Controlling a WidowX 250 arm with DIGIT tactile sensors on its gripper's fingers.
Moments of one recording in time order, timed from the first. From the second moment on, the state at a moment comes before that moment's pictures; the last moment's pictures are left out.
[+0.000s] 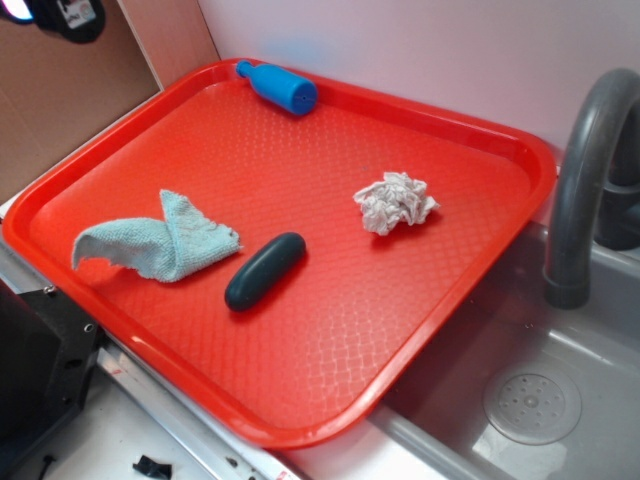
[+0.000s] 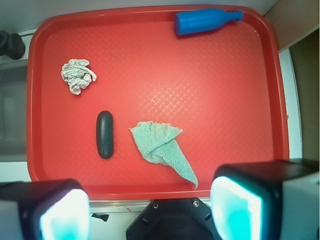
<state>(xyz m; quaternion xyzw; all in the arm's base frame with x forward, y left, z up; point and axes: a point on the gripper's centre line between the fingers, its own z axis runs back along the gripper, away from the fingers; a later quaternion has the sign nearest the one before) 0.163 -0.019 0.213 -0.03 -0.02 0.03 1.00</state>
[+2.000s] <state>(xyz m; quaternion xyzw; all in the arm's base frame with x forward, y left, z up) 0.295 -0.130 0.026 -0.01 -0.02 0.36 0.93</state>
